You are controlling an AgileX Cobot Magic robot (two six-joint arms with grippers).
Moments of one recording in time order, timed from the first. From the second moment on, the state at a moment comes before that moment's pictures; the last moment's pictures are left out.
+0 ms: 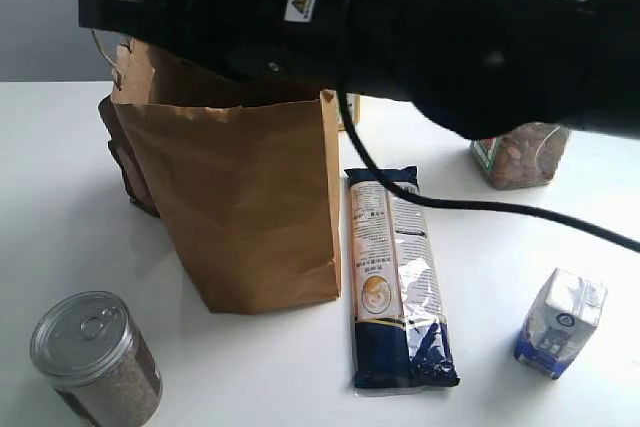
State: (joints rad) left arm 0.04 0.00 0.00 0.05 0.26 -0.12; right arm 1.16 1.58 -1.23 0.23 0.00 0.21
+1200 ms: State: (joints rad) left arm 0.04 0.00 0.00 0.05 0.26 -0.12; right arm 1.14 1.35 -1.07 0.20 0.19 0.16
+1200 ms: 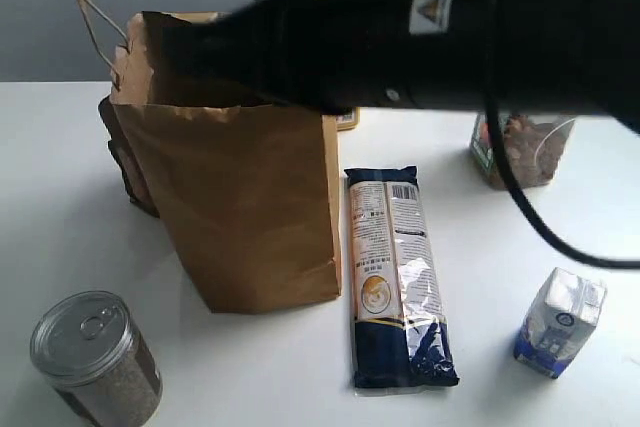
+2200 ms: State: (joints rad) left arm 0.04 0.00 0.00 0.05 0.26 -0.12; right arm 0.73 0.58 -0.26 0.10 0.08 0.13
